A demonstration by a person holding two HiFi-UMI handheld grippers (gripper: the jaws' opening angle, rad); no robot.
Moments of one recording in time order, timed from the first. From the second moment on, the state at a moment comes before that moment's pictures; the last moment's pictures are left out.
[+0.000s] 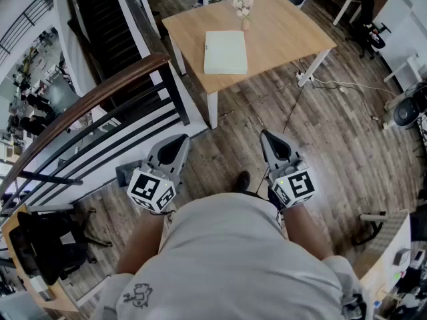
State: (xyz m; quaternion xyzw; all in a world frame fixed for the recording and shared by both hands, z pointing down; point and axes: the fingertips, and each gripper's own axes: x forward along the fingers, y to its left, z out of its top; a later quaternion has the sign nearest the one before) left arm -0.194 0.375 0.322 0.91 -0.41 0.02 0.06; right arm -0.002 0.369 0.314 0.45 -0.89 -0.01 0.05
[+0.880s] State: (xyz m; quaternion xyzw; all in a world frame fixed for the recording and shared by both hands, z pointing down) left arm -0.106 0.257 0.336 0.90 -0.43 0.04 0.06; right arm 0.073 0.246 0.340 0.42 -0.90 0.01 0.07
